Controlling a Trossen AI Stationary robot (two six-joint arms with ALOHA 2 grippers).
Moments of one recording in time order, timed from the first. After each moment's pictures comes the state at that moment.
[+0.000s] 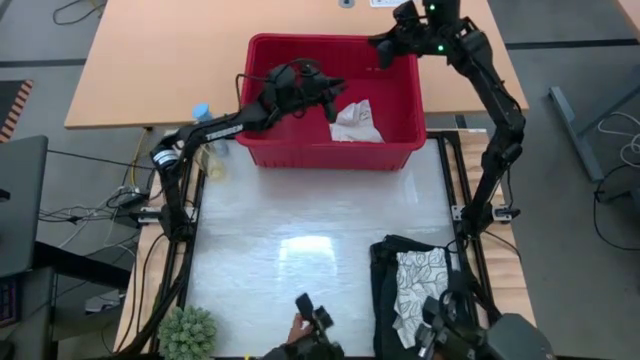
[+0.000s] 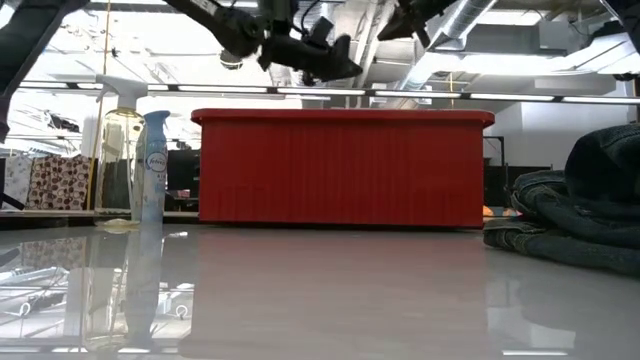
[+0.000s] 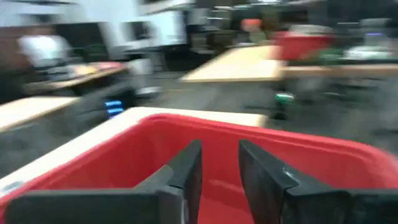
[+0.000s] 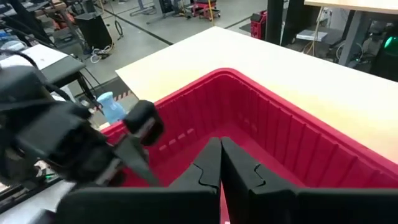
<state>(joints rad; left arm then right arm) 0.62 1.90 1.62 0.34 0.13 0.15 -0.92 1.78 2.30 -0.85 -0.36 0.01</state>
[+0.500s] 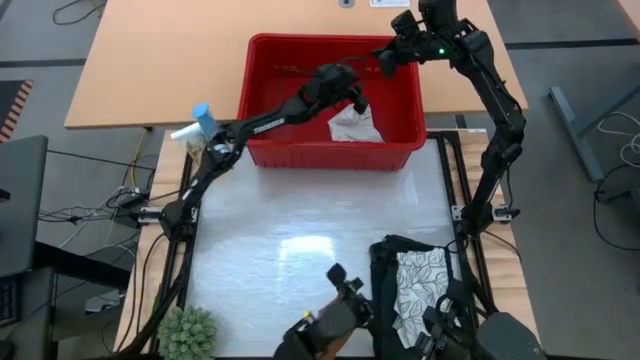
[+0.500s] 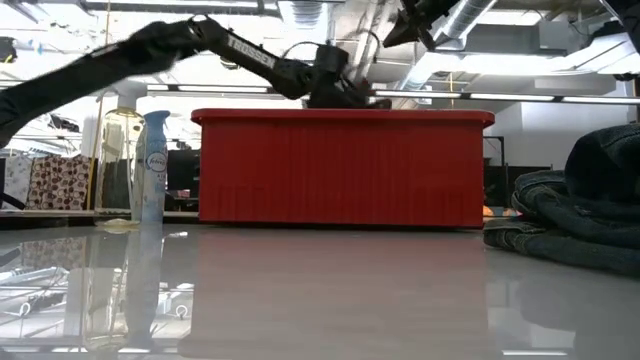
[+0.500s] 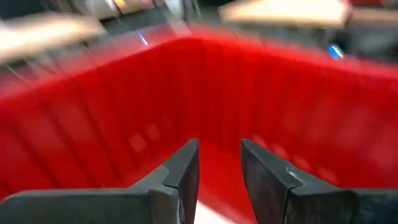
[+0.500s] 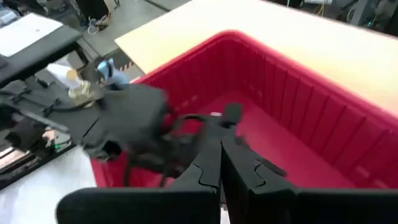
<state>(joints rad) 0.62 2.44 2.27 0.01 -0.09 0.08 -0.91 1.78 2.32 -1.02 -0.36 -0.01</state>
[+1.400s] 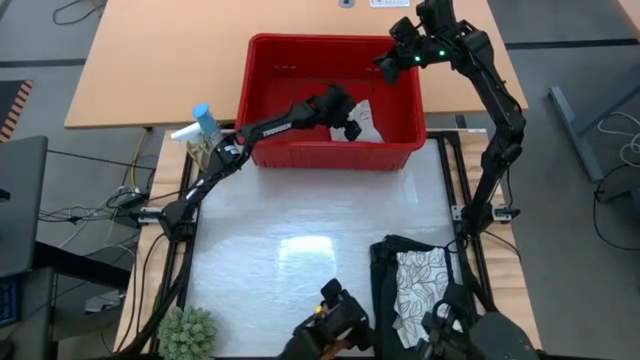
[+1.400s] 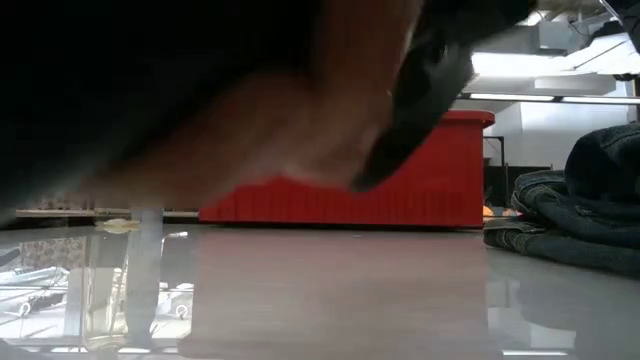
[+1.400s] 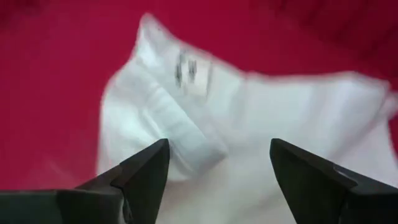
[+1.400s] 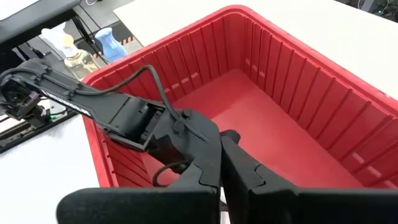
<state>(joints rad) 0.62 2.55 2.31 -0.41 0.02 -0.01 -0.91 1.78 2.32 -1.10 -0.37 -0.11</state>
